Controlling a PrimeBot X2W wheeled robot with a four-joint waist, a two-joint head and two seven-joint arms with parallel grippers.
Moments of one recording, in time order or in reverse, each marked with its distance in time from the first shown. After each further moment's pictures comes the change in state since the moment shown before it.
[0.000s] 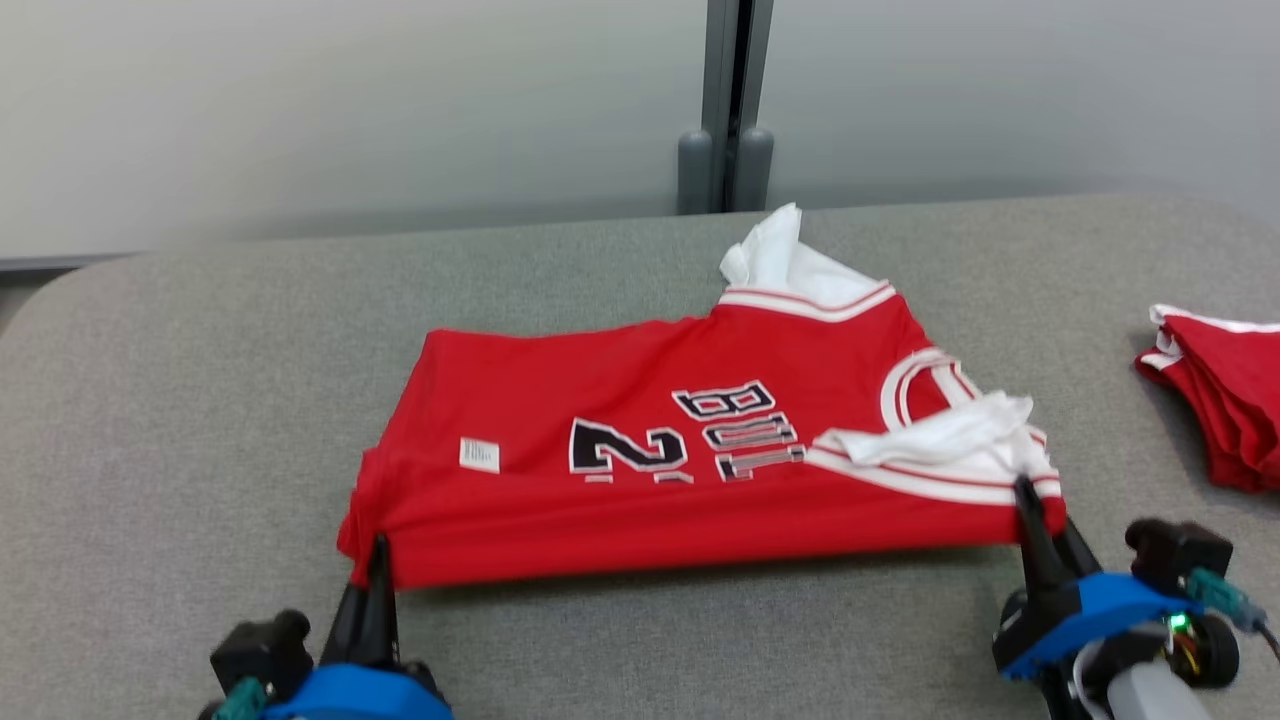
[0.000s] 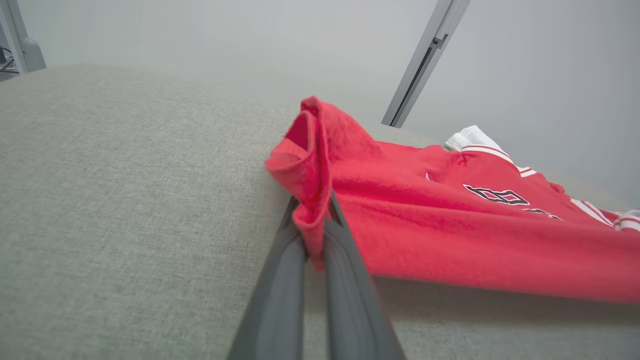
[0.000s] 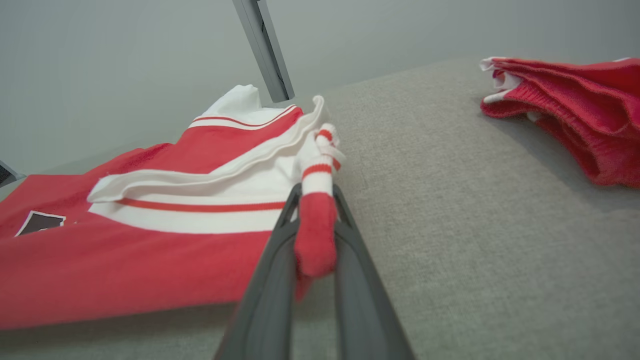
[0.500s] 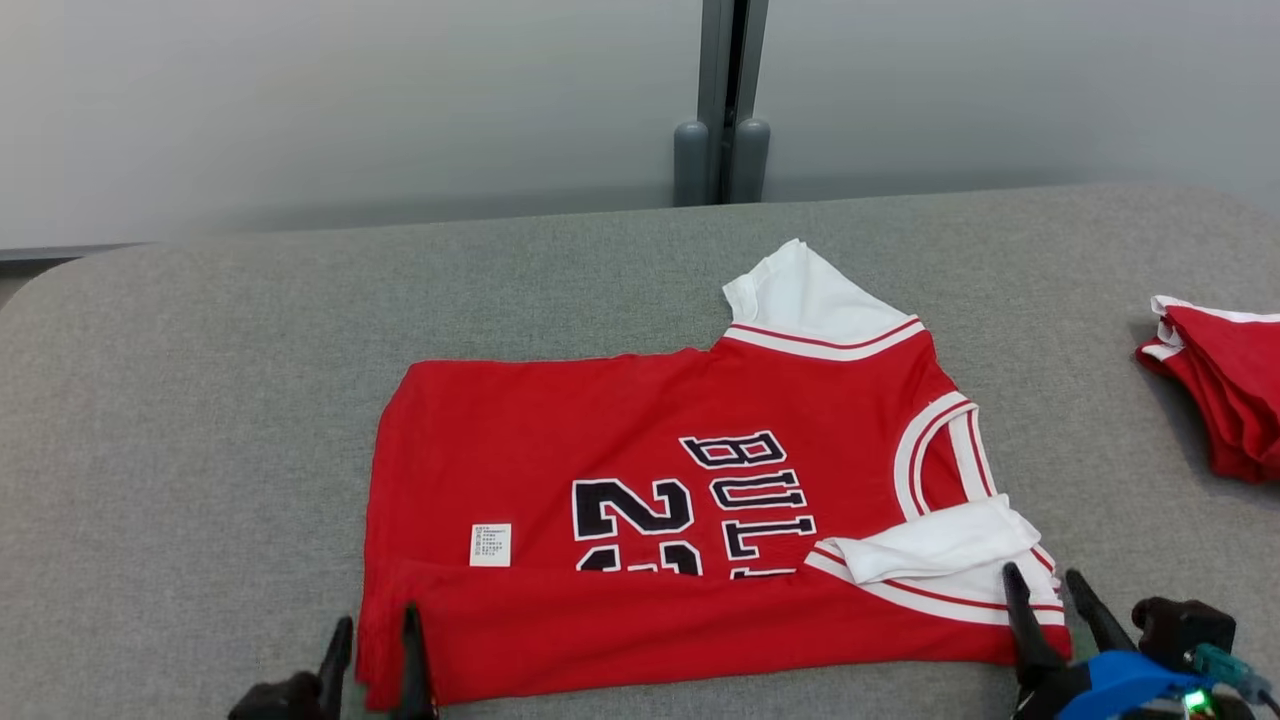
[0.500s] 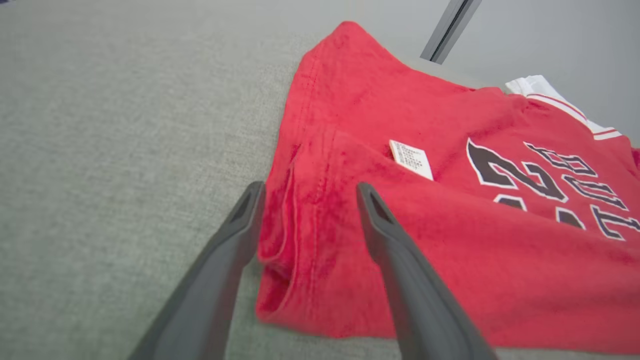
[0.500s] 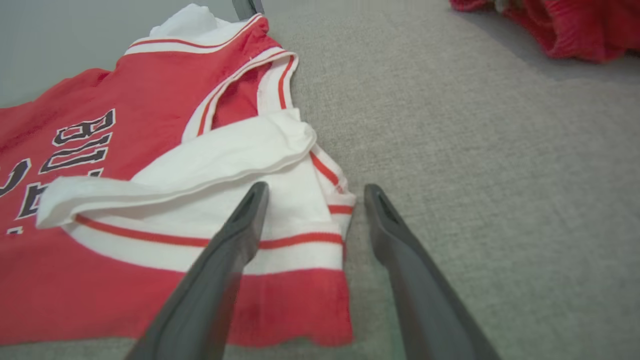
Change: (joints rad) left arm 0.128 0.001 -0.058 0.011 -0.041 0.077 0.001; right arm 0.150 -0.040 0.052 0.010 0.033 -0.001 0.004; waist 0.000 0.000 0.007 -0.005
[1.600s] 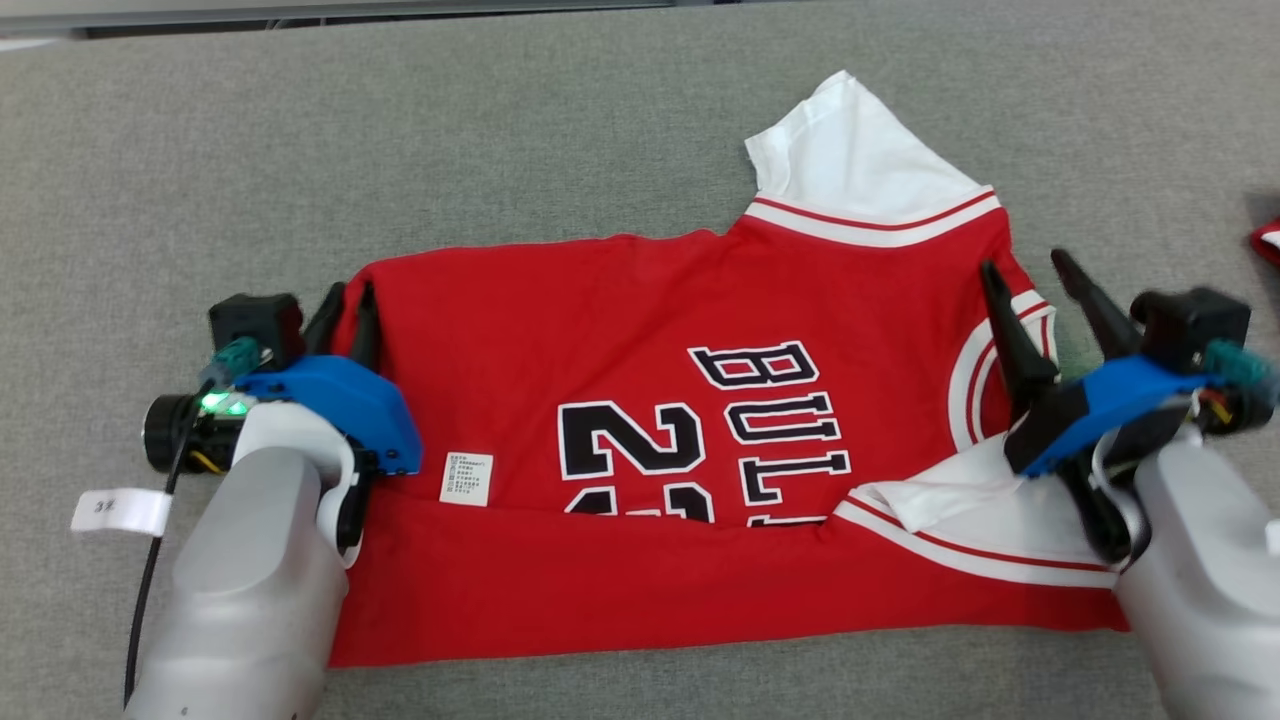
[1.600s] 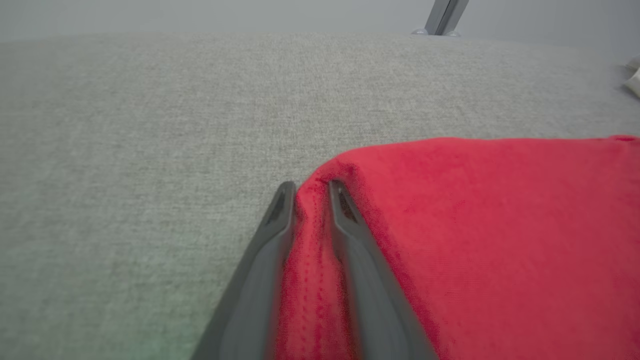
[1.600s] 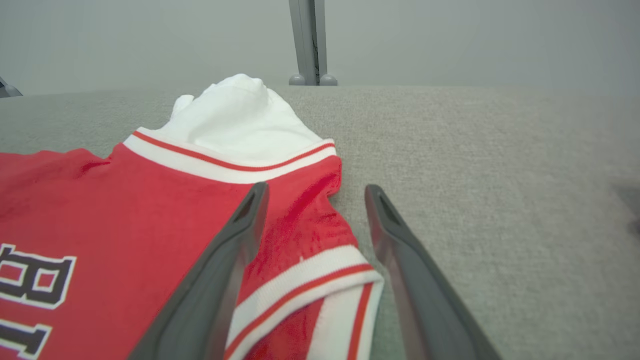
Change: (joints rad) left arm -0.768 0.077 -0.068 0.540 0.083 -0.113 0.087; right arm -0.436 -0.122 0.182 -0.049 0.018 0.000 0.056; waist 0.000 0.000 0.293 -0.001
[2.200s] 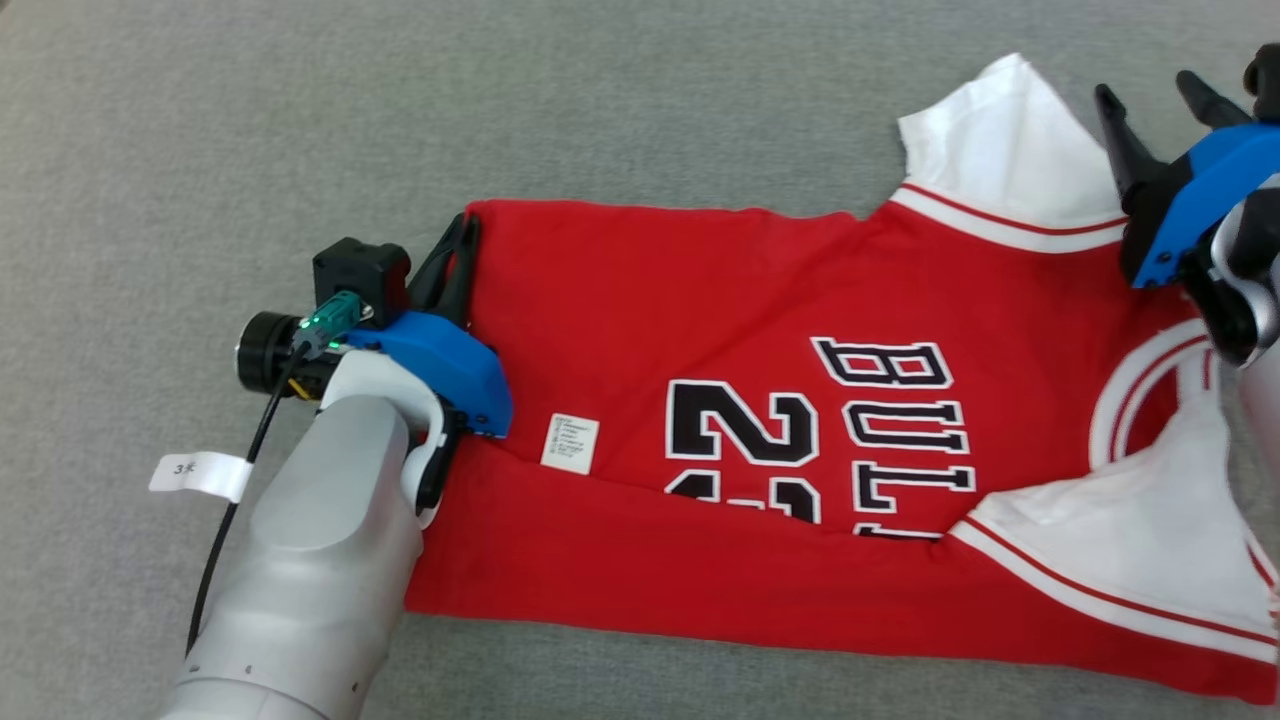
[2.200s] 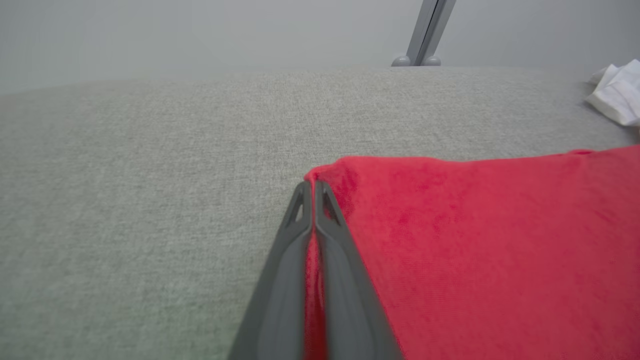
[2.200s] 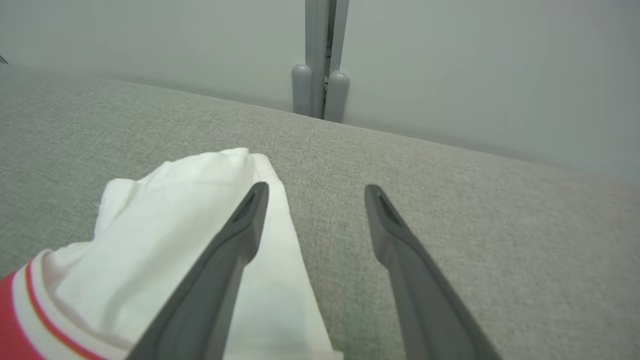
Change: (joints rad) left arm -0.084 -0.050 -0.193 -0.028 -0.058 -0.005 -0.075; right arm -0.399 -0.131 0.073 0.249 -0.008 0.000 0.242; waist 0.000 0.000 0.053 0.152
